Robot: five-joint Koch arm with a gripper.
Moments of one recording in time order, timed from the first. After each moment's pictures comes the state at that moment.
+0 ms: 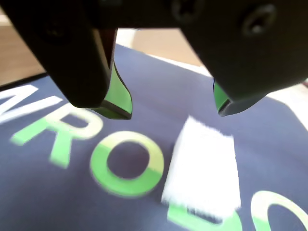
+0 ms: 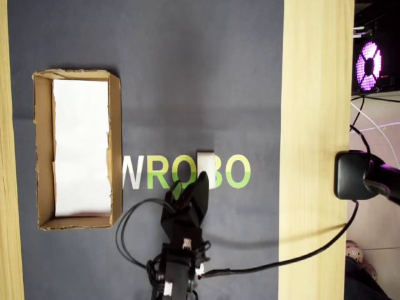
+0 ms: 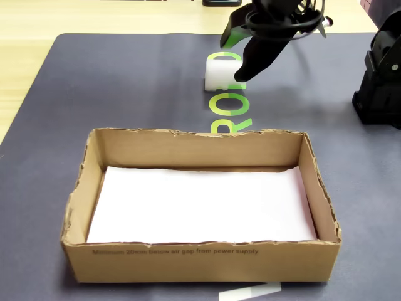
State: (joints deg) arm 10.5 105.6 126.1 37.9 61.0
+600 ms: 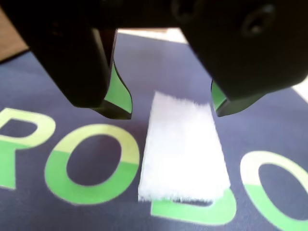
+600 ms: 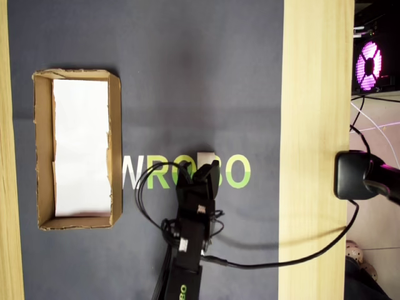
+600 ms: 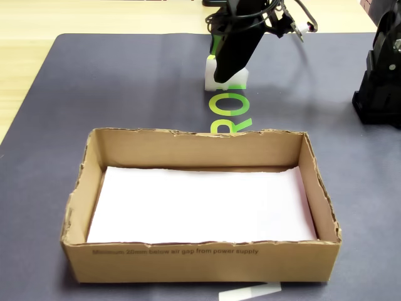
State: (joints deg) arm 16.1 89.1 113.7 42.1 68.2
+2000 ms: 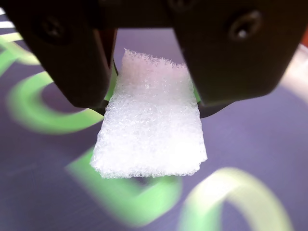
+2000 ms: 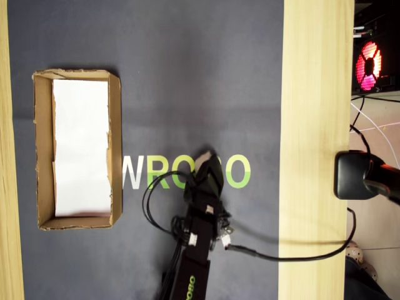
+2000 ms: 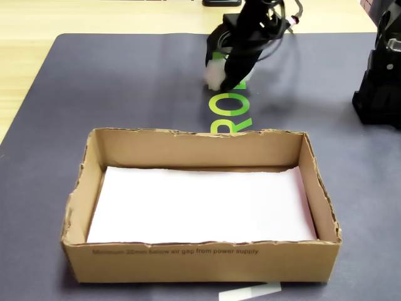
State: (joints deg) arm 21.0 89.3 119.9 26.5 32.2
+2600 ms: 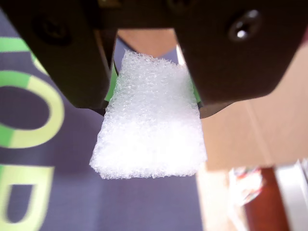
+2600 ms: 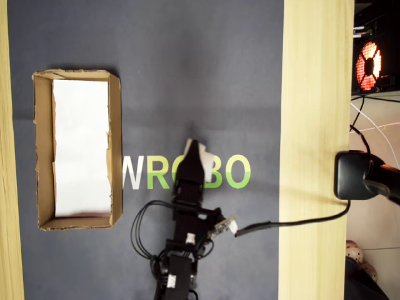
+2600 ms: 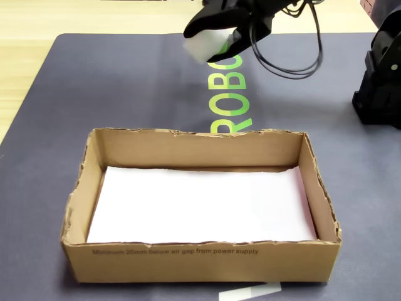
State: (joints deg) arm 9.1 106.9 131.6 8.0 -4.6
